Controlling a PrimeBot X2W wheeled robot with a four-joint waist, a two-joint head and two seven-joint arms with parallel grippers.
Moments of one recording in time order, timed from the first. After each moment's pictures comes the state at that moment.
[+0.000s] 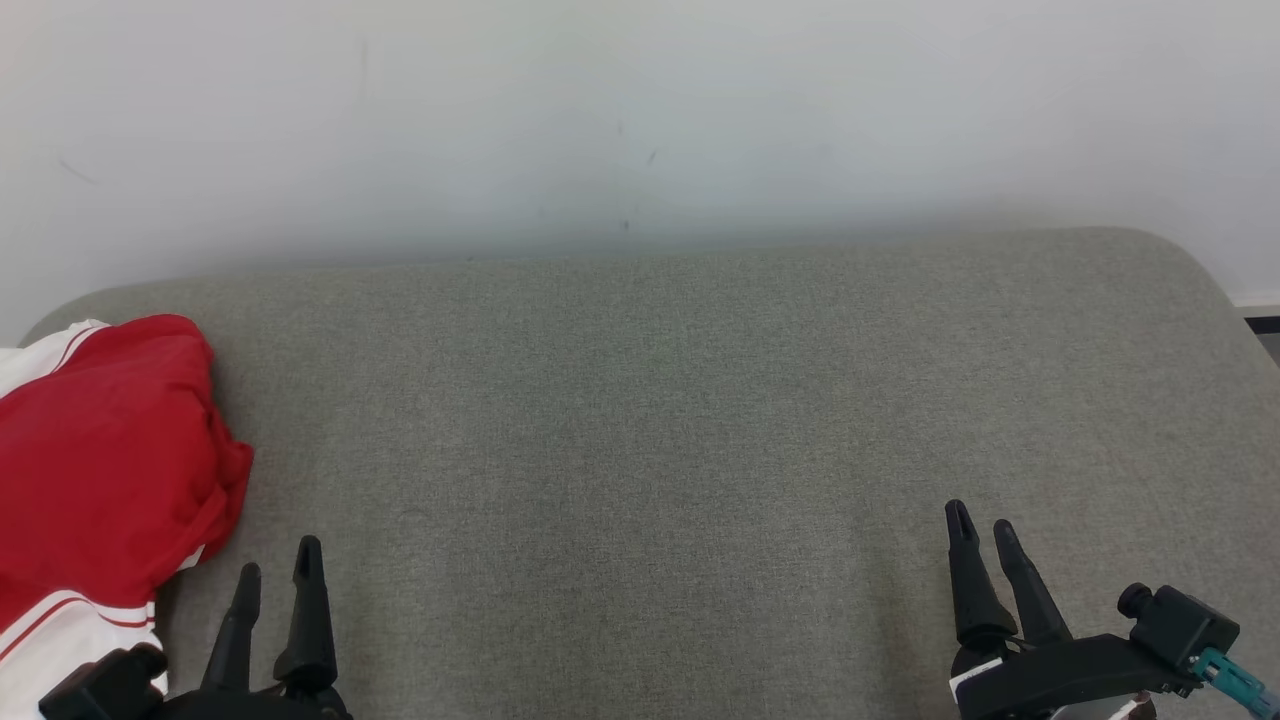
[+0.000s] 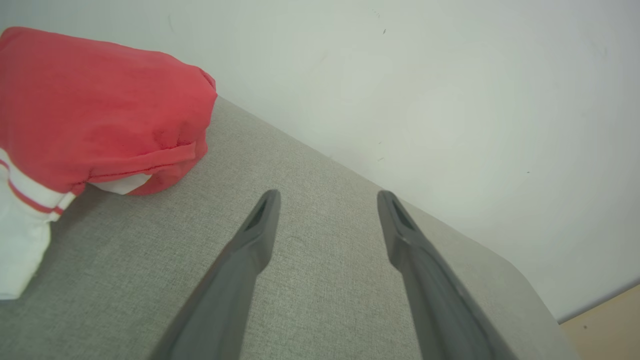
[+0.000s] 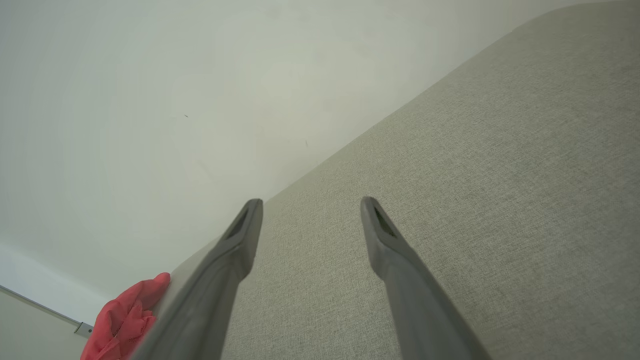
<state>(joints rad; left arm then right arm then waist) -0.03 0.06 0.06 0.13 -0.63 -0.07 -0.11 -0.07 -0.06 0.07 0.22 0.72 0.13 -0.11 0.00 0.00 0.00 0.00</state>
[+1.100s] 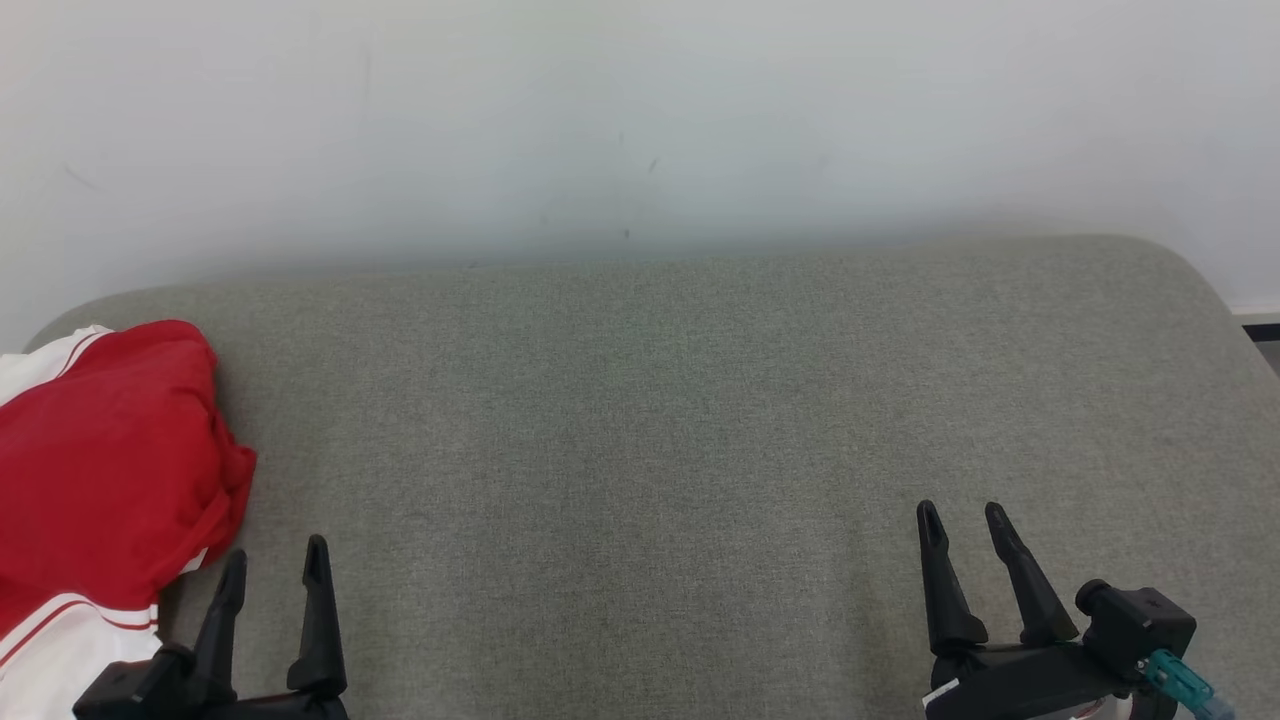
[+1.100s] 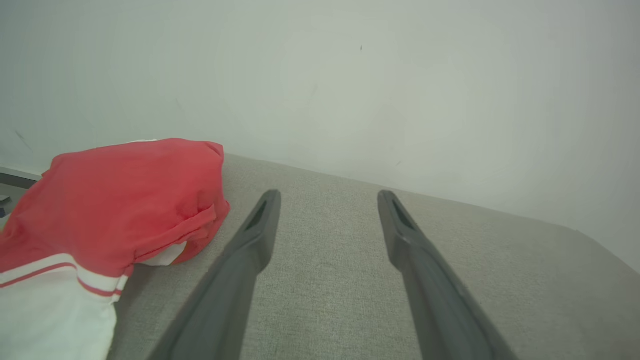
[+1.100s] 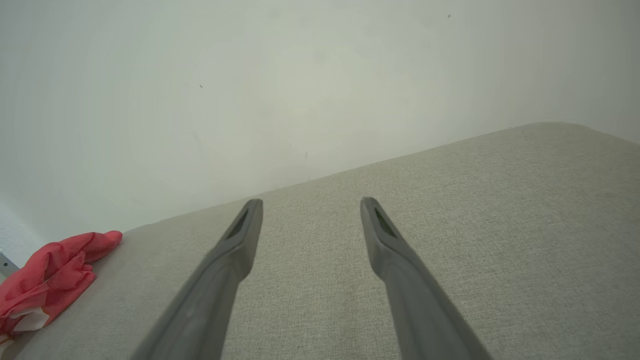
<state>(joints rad) 0.00 0.08 0.04 0.08 -0.31 -0.04 -0.20 -0.07 -0.06 0.09 0.22 0.37 0.13 -0.20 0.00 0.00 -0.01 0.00</state>
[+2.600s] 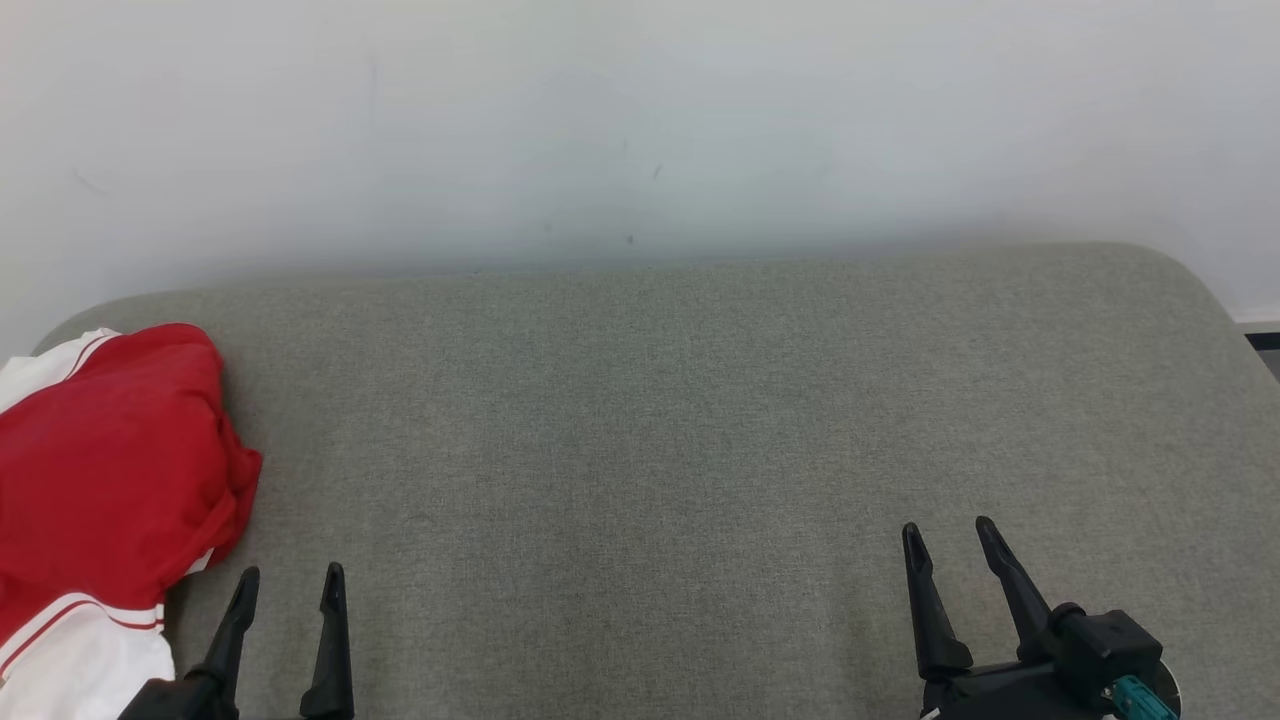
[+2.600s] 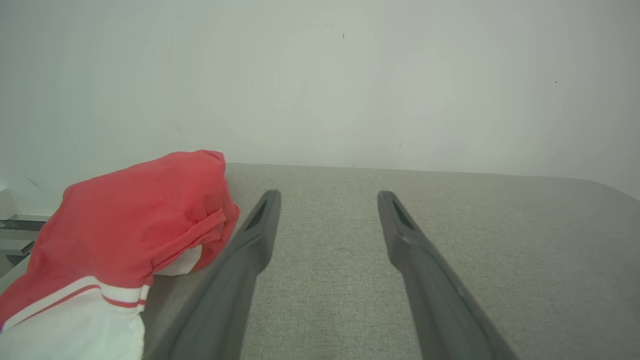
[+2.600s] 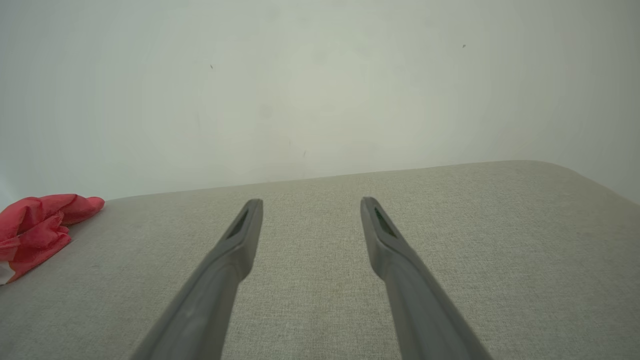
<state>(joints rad) 0.01 0.08 0.06 0.15 -0.14 -0.10 -0.26 -0.05 -0.05 0.09 0.25 0.19 0.13 -0.26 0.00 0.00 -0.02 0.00</state>
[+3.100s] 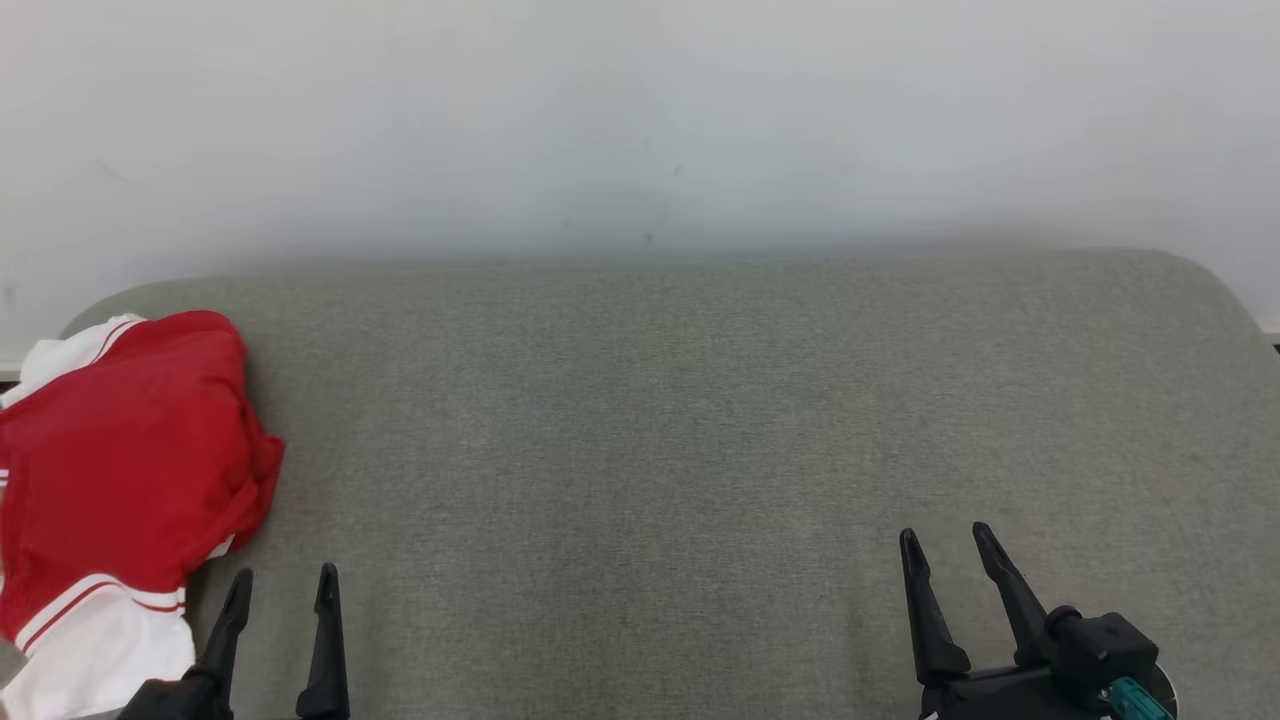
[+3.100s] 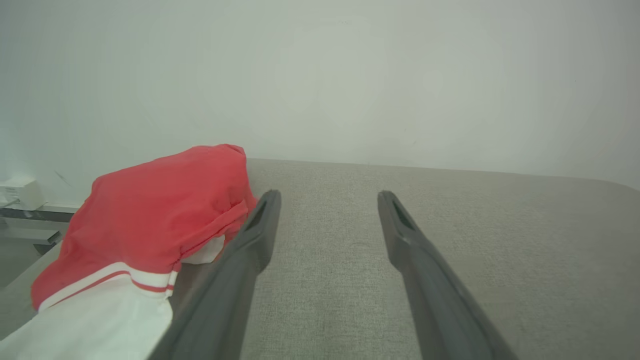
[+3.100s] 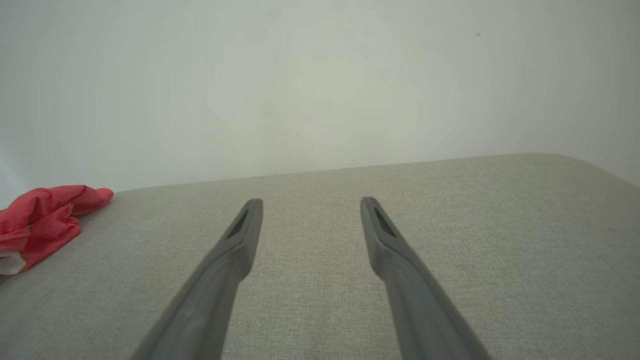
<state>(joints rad) 0.01 0.09 0.06 0.16 -0.14 -0.09 -0.26 -0.05 -0.06 0.10 0.26 0.21 0.13 -0.26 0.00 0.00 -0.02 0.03</state>
